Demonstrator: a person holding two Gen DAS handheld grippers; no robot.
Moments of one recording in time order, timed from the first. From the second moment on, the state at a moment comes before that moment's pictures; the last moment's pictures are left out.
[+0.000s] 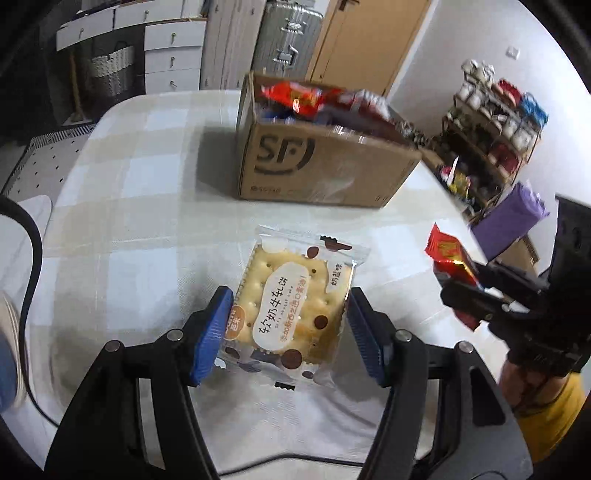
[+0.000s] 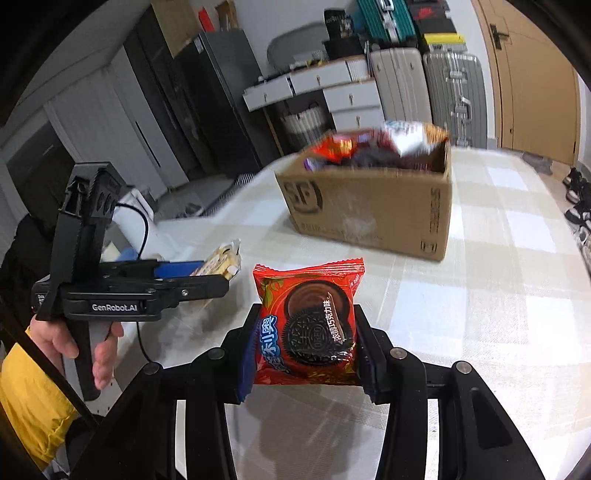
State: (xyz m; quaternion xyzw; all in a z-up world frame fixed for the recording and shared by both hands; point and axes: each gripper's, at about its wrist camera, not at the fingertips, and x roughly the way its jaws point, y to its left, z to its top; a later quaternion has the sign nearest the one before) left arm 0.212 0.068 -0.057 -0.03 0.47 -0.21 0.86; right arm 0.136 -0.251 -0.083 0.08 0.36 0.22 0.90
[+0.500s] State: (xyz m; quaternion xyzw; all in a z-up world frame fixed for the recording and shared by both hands) left arm 0.301 0.018 0.040 -0.03 0.45 -0.23 0.86; right arm 0.193 -0.312 0.024 0.11 0.30 0.17 0.93
